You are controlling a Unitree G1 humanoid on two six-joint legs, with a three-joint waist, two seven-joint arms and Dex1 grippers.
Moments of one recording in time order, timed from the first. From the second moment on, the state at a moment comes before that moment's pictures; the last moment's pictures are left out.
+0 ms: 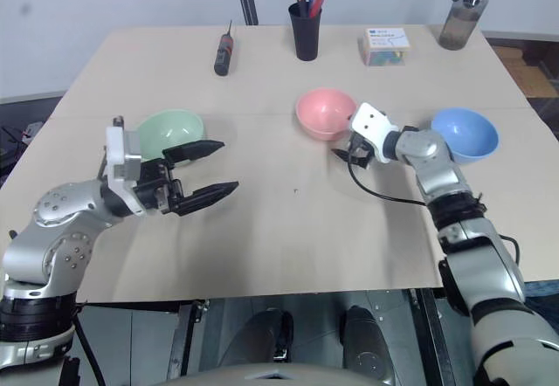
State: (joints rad) left arm -0.17 0.71 0.25 -0.36 -0.67 0.38 -1.01; right arm -0.91 -0.43 0.26 0.76 -0.06 -0.13 0.81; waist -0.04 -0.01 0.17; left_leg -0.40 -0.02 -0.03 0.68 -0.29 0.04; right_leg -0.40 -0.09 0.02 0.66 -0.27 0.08
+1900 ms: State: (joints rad) left arm -0.37 0.94 -0.06 -0.36 -0.10 0.78 -0.52; right arm -0.58 -0.49 0.09 -0.29 0.29 0.37 0.96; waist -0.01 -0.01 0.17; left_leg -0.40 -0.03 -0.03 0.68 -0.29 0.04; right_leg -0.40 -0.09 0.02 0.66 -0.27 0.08
